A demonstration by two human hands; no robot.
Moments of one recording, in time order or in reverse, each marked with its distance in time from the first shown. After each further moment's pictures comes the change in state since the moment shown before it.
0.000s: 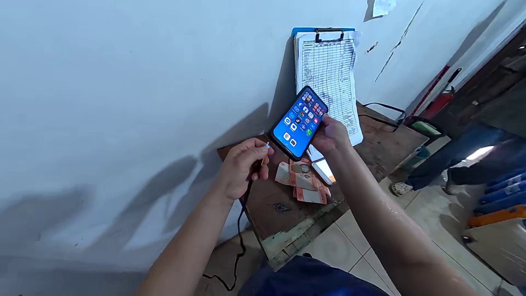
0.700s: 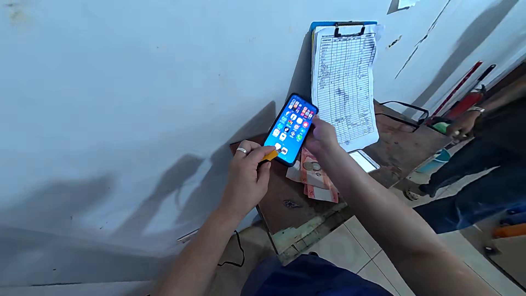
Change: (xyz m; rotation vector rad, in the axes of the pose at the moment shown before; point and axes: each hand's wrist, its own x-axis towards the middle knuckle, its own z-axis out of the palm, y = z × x) left_hand -0.024 -0.027 -0.009 0.860 0.288 0.589; right_hand 0.015 0.044 0.009 -0.182 -0.058 -0.016
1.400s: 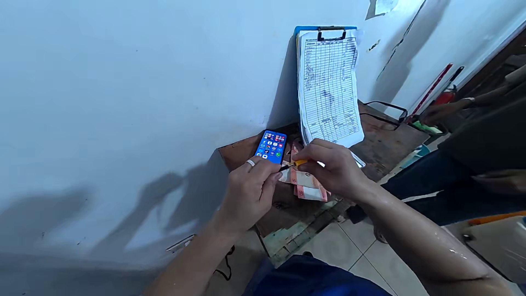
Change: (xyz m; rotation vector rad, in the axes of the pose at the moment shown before) left_hand -0.005 0.008 0.013 -0.075 0.043 0.365; right_hand -0.073 -0.034 -0.069 -1.202 -0.814 -1.163
